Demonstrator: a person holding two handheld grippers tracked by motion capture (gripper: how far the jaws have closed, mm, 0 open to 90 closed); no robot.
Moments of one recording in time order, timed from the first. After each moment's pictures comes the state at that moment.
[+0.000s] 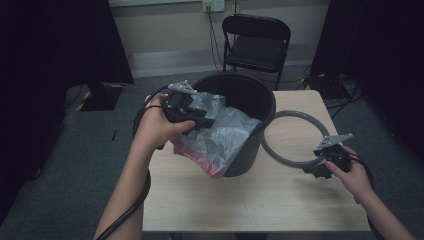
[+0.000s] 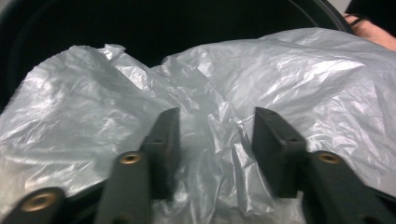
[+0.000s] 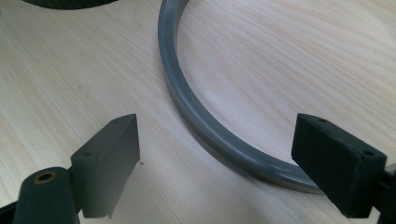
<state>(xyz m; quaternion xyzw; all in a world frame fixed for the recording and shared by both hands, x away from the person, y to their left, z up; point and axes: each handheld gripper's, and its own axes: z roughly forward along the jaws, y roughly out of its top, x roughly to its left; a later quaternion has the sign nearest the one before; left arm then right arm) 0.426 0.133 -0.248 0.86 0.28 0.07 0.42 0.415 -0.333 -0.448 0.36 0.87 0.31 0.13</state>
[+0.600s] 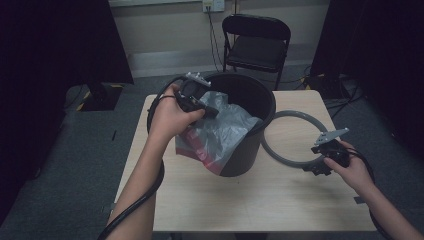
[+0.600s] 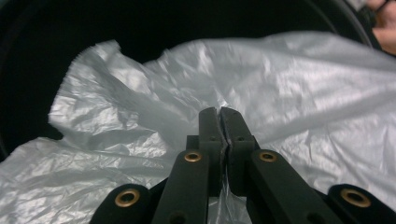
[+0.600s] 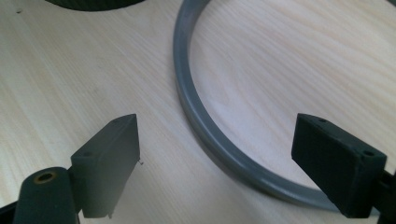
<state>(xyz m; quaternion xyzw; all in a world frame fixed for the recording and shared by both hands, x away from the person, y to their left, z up) 0.448 0.106 -0.232 0.87 0.29 0.09 0.38 0.422 -0.322 -0.431 0.33 0.89 0.29 0.12</state>
